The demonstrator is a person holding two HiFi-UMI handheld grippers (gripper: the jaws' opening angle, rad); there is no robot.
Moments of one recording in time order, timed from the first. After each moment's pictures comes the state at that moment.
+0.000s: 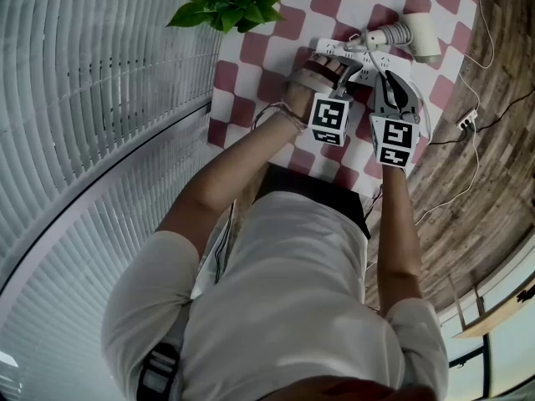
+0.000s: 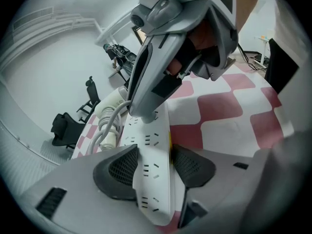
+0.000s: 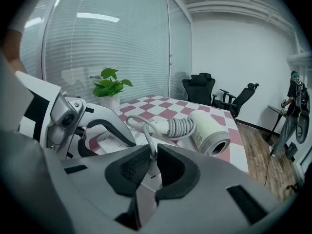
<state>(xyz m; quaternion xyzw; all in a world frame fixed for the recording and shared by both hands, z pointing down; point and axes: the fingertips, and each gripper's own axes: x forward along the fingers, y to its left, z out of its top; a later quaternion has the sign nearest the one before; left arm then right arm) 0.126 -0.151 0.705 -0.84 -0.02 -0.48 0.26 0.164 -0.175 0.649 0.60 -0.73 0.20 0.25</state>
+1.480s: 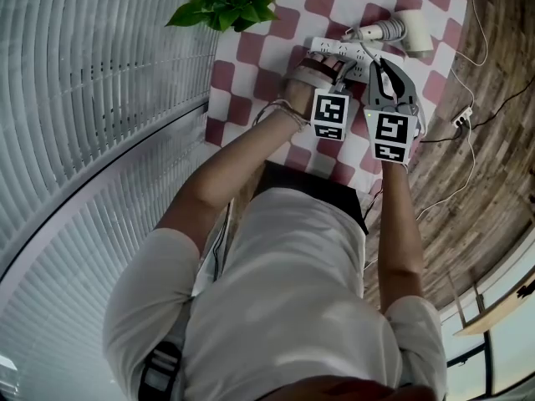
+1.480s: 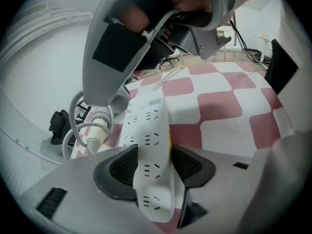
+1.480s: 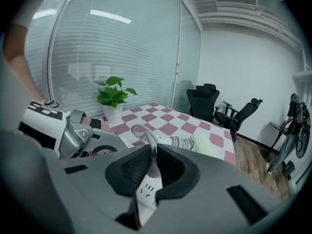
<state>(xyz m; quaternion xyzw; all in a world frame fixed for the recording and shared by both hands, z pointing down) 0.125 -0.150 0.708 -0.82 -0.02 -0.51 0.25 0.158 -0.195 0.602 0.59 -0.75 0.14 0.27</state>
